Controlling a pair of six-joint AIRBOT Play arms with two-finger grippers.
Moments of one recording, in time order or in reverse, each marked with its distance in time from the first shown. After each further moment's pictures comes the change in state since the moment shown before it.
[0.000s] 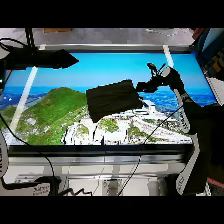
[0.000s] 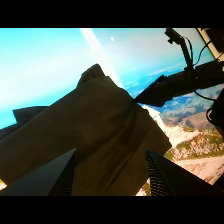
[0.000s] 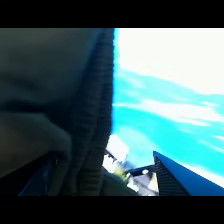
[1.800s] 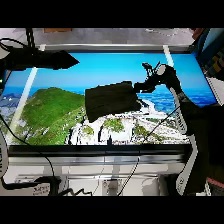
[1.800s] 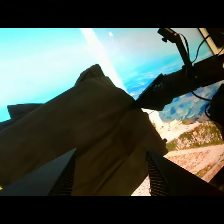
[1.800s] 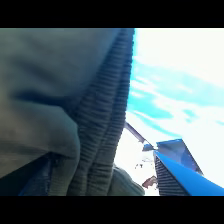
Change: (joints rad) left arm 0.000 0.000 0.000 0.000 -0.021 0.000; right arm 0.064 0.002 0.063 -0.084 0.124 0.035
